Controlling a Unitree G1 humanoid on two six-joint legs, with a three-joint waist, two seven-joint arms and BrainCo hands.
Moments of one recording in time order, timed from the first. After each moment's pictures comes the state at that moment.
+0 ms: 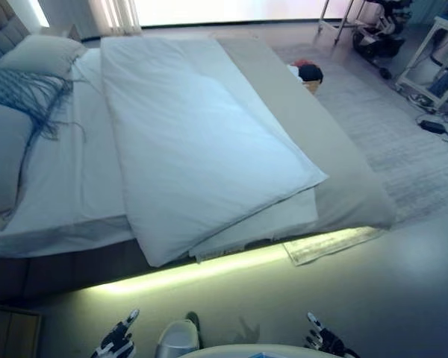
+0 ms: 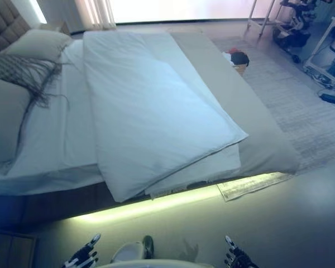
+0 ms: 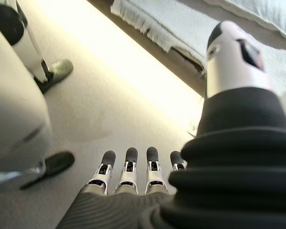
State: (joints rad) left arm -0.04 0.27 0.07 1.37 -0.68 -0.14 -0.13; right arm -0.05 -0.22 -0.02 1.45 0.77 -0.07 0.27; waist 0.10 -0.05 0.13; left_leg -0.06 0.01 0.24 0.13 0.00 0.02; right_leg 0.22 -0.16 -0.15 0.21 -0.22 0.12
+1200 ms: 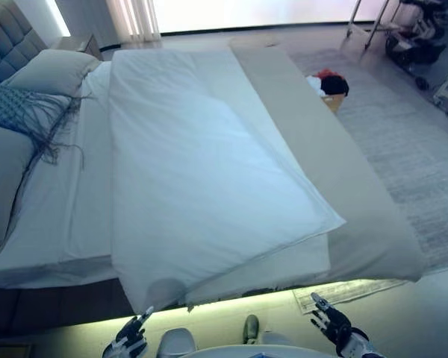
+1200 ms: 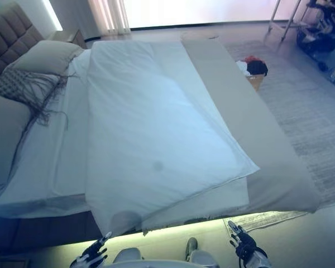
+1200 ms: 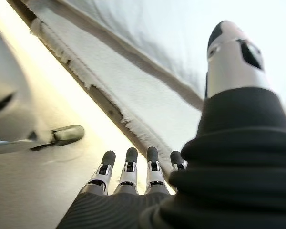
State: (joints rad) left arm -0.03 0.24 -0.02 1.40 -0.64 -0.16 -0.11; right arm -0.05 -0.29 0.05 1.33 0.80 -0.07 0.28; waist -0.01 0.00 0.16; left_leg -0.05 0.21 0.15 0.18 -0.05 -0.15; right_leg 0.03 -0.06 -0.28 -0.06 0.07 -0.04
